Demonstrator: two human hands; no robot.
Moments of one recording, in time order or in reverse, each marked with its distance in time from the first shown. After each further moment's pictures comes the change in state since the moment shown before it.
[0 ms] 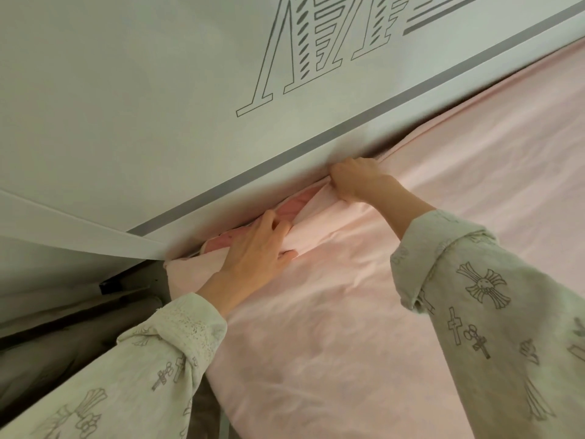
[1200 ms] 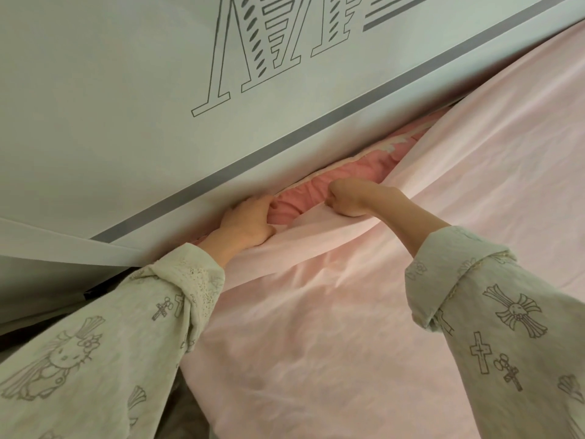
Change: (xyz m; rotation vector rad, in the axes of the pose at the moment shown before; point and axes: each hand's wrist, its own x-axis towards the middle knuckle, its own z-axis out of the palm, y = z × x) left_hand 0.066 0.002 0.001 -0.214 -0.201 -0.215; right_hand -0.031 0.025 0.007 0.227 -0.268 0.043
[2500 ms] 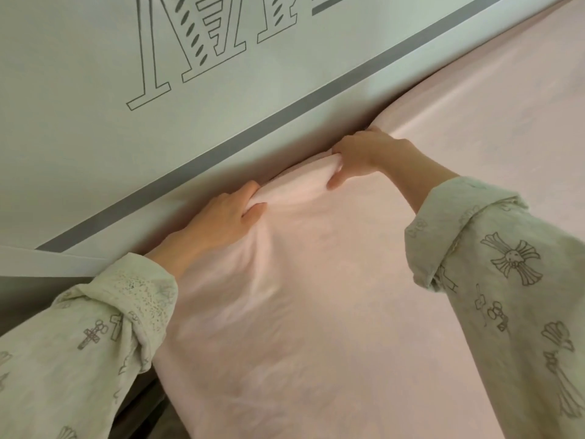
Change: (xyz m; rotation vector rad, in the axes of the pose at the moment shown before) left_hand -0.007 0.017 -0.005 -0.044 0.101 0.259; right_hand 0.018 0.072 -0.036 -0.202 0.122 -0.017
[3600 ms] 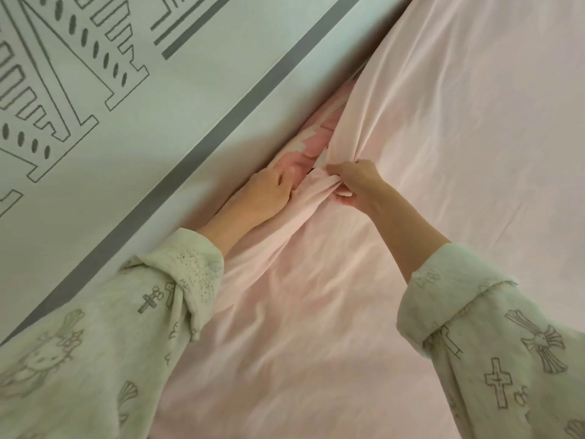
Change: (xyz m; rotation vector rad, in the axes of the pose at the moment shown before) left_hand 0.123 0.113 0.034 -0.138 -0.112 0.077; right_hand -0.048 0.043 0.052 1.981 0.268 0.740
